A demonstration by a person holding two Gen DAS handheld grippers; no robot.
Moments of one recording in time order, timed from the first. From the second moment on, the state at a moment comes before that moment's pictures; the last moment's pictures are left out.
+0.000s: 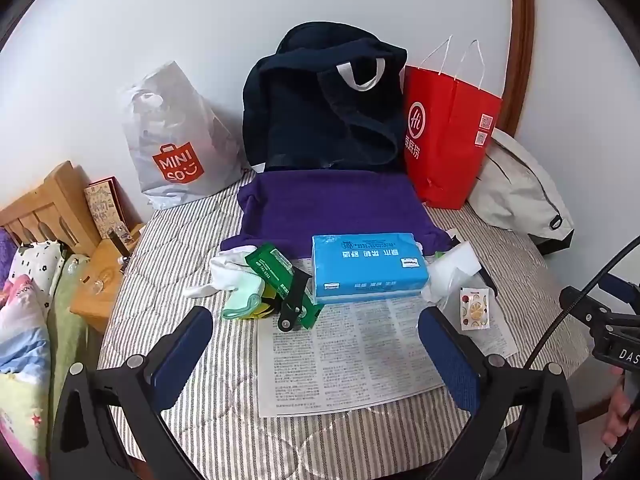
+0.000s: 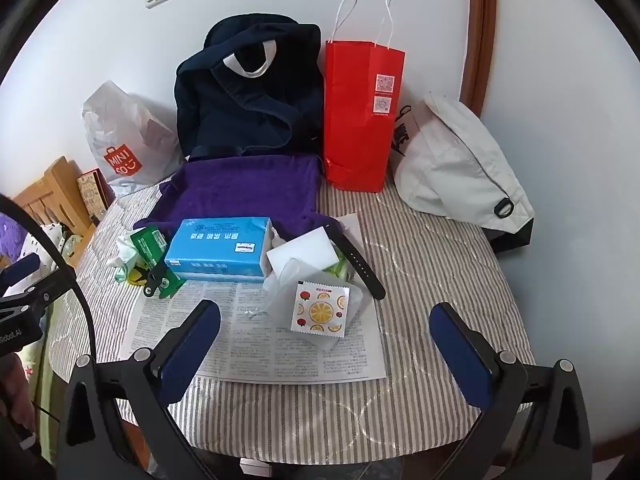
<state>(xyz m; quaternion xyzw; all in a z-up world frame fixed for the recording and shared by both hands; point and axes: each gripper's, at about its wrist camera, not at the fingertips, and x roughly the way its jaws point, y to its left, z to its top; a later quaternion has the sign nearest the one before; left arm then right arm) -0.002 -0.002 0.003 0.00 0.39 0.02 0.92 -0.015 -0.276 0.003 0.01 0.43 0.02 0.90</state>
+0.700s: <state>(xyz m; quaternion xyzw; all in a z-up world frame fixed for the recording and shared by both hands) -0.006 -0.005 0.003 0.00 0.39 0.01 0.92 -0.018 -0.276 0.004 0.01 0.43 0.02 0.90</state>
